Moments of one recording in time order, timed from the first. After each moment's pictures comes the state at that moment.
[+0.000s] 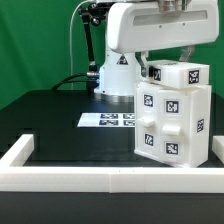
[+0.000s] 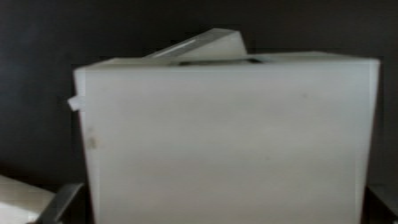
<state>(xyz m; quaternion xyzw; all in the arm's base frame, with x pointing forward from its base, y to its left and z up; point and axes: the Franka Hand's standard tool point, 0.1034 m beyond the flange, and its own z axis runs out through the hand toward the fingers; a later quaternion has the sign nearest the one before) 0.524 0.044 0.149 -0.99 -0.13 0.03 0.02</state>
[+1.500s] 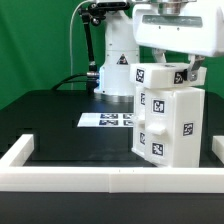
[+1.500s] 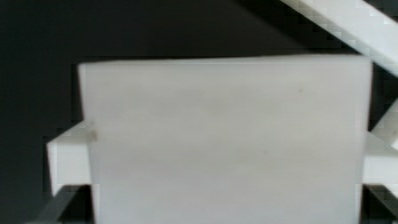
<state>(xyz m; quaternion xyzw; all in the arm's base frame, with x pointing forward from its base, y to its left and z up) 0.533 0.065 0.146 -0.85 0.52 0.04 0.01</state>
